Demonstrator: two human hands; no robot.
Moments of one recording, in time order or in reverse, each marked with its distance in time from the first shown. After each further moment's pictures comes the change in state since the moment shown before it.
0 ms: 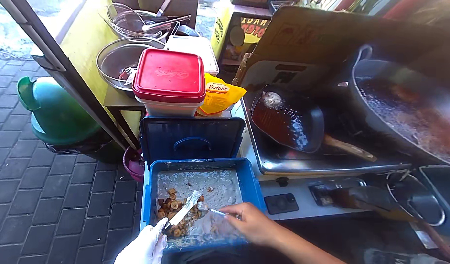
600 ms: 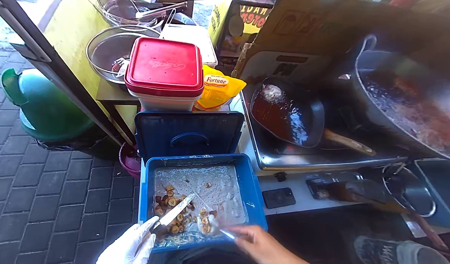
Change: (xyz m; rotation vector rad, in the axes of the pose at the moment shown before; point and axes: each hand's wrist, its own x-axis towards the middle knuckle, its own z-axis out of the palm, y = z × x) left_hand -0.001 -0.021 -0.025 -0.127 -0.020 0.063; right_hand -0.052 0.036 0.045 0.393 -0.022 0.163
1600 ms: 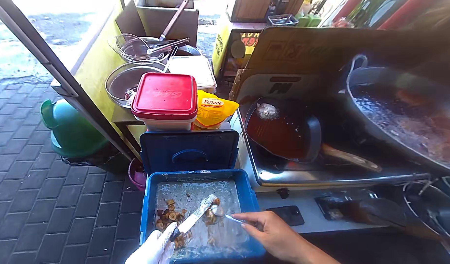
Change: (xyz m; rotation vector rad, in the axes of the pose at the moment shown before) left_hand 0.008 0.055 0.035 0.060 0.184 0.101; right_hand 0.005 -0.042 -0.078 -0.293 0.169 -0.298
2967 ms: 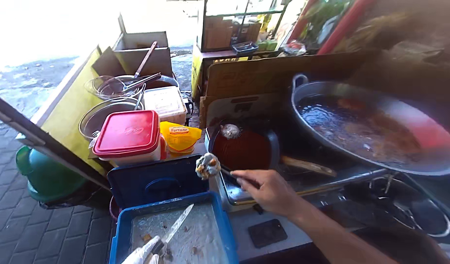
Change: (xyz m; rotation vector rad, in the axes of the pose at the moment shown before) left_hand 0.056 0.069 -0.009 -0.118 -0.012 -0.029; right_hand 0.018 -0.004 -0.157 -0.353 0.586 -0.331
